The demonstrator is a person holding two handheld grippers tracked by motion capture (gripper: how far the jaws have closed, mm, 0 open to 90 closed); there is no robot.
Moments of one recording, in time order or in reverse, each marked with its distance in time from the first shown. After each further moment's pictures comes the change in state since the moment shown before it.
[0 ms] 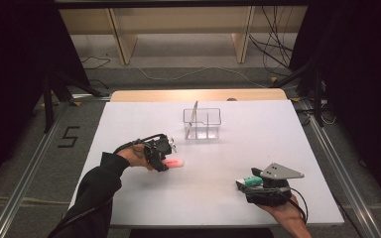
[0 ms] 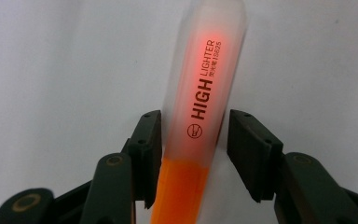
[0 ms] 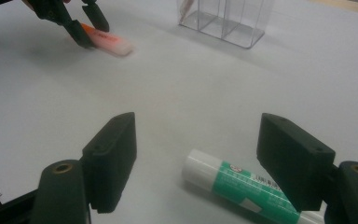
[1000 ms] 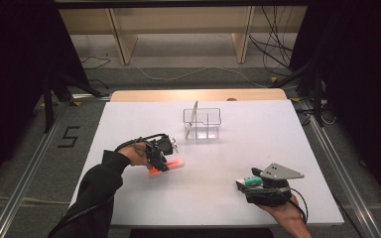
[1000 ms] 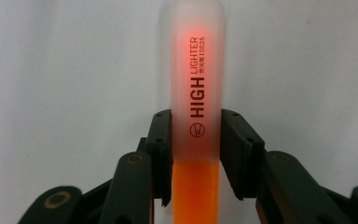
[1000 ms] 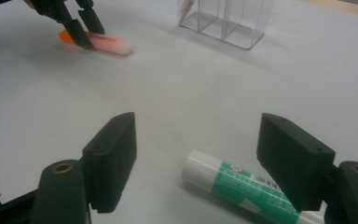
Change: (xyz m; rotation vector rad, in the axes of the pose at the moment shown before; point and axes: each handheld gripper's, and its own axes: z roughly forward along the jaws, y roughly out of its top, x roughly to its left) left arm -0.001 0.006 -0.005 0.033 -0.068 0.001; right arm 0.001 0.000 0.000 -0.004 -0.004 -0.010
